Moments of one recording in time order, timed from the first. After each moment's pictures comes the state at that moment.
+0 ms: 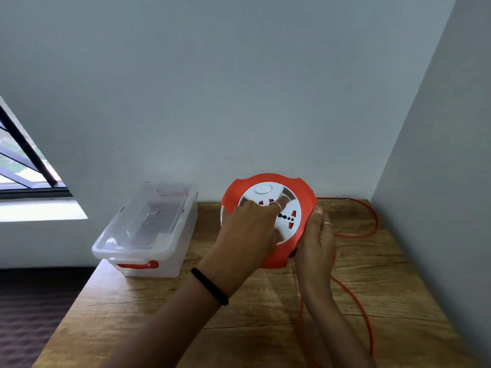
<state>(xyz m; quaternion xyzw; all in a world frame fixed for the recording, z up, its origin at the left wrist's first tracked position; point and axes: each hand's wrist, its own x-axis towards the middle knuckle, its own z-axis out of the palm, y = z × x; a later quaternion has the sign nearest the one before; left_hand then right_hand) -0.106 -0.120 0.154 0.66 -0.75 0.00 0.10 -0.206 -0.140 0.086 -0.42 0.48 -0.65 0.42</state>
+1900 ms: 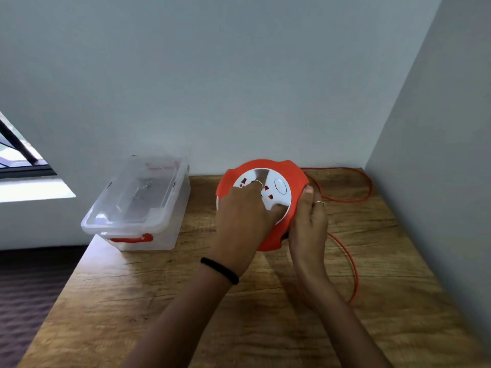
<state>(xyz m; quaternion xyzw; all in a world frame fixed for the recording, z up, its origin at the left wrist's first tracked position) -0.114 -0.116 0.121 0.73 -0.64 -0.07 0.22 -0.205 -0.131 0.064 -0.44 0.51 -0.63 0.39</state>
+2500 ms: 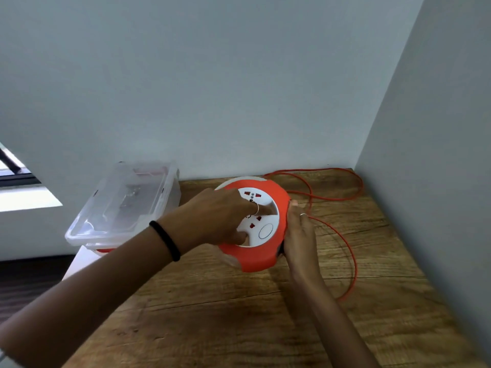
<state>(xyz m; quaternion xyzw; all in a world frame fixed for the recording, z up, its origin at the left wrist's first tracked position) -0.071 -0.136 0.142 0.50 -0.86 0.02 -0.07 -0.217 -0.131 0.048 -0.42 0.51 -0.55 0.51</state>
